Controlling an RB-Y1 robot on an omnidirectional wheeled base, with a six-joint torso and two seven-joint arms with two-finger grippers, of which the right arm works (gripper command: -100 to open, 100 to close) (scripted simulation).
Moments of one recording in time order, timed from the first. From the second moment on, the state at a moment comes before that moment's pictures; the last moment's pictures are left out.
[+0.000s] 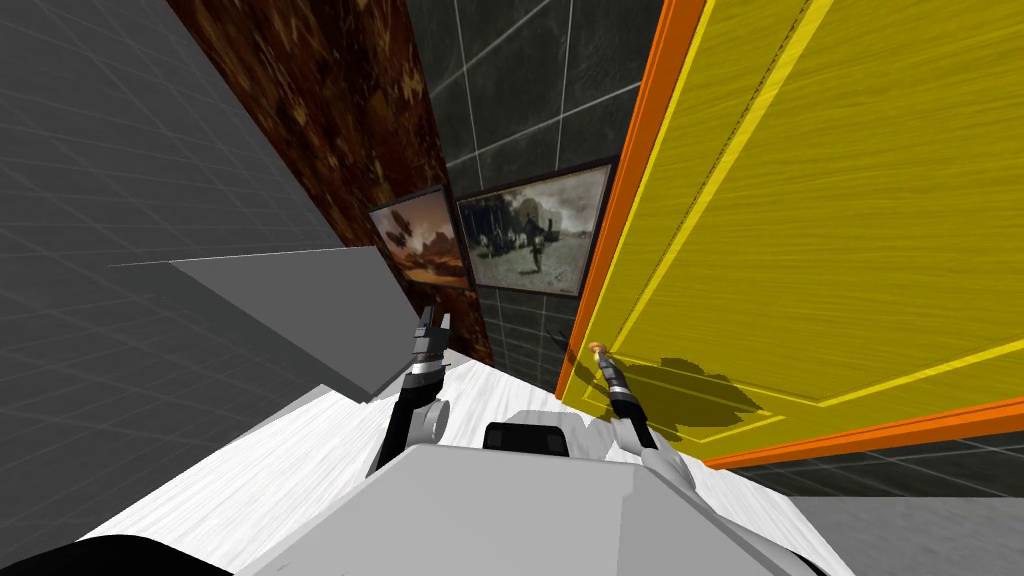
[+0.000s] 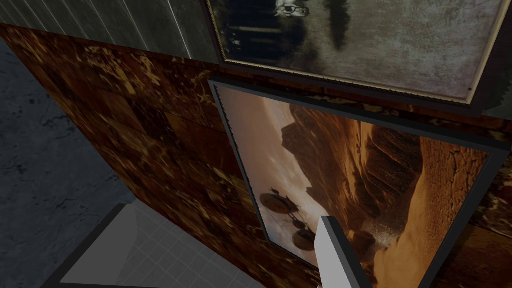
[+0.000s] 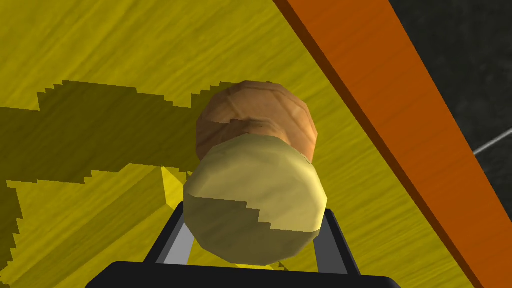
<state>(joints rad) -0.11 -0.22 -0.32 -0.58 0.05 -0.86 0.64</state>
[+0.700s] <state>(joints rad) -0.10 -0.22 -0.31 -0.59 0.00 -0.85 0.47</state>
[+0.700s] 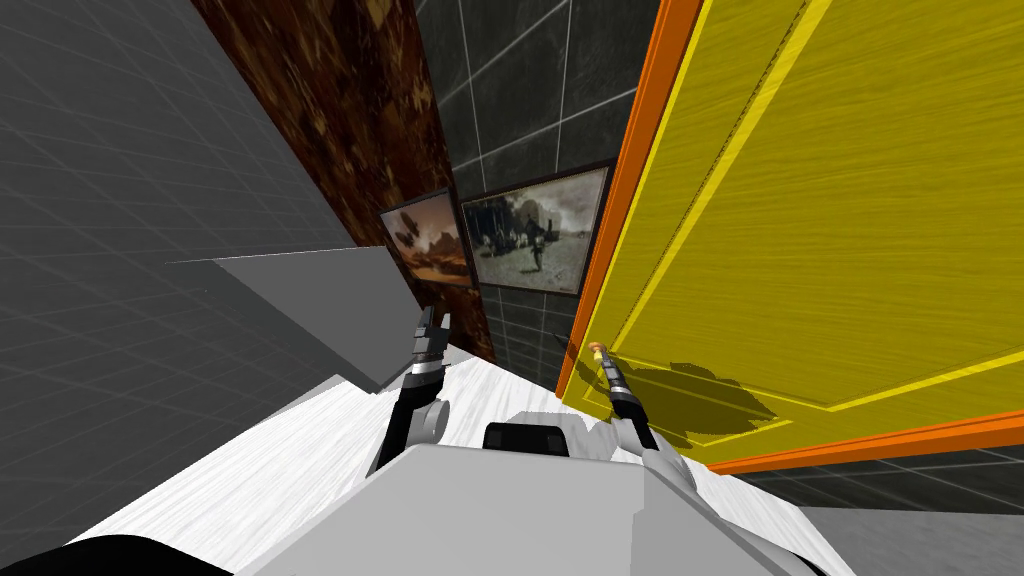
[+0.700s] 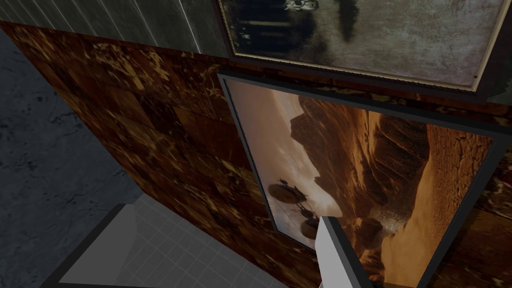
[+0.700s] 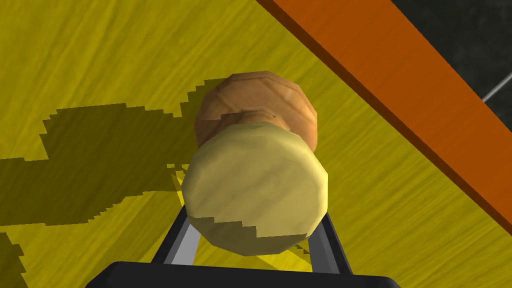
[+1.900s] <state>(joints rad) -0.10 -0.23 -0.28 -0.58 -0.08 -0.85 0.19</state>
